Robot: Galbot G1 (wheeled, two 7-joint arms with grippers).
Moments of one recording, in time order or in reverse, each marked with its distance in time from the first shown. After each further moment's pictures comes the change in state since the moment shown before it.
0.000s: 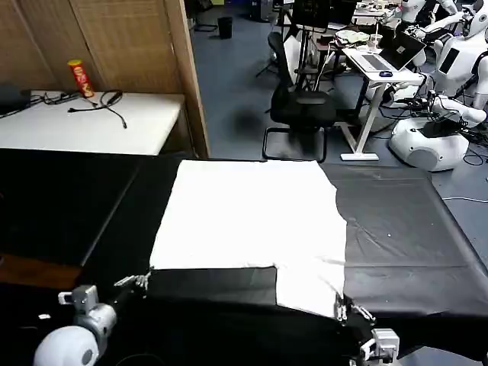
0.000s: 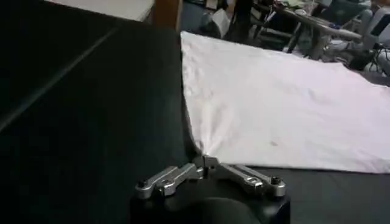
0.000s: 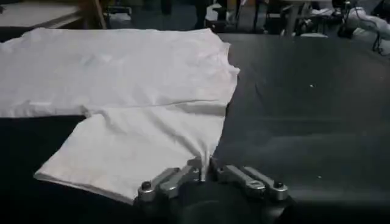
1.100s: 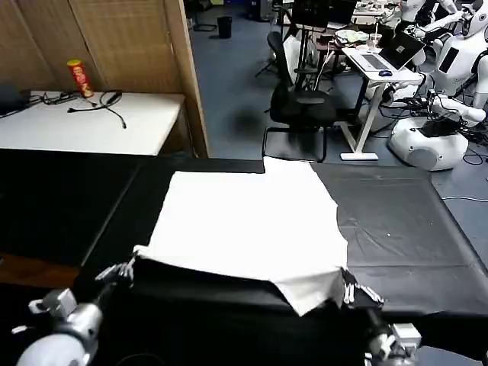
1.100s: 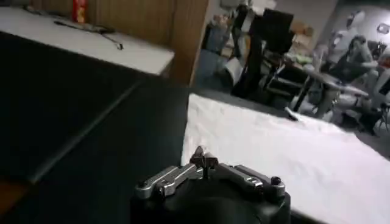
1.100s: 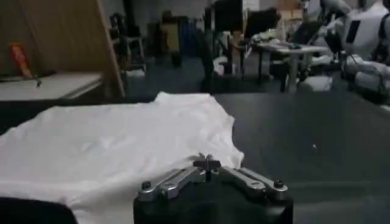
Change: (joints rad) left arm -0.079 -0.141 -0.029 -0.049 0.062 -0.113 -0.037; right arm 0.456 -0.137 -0.022 -0.305 0.133 0.194 -0.097
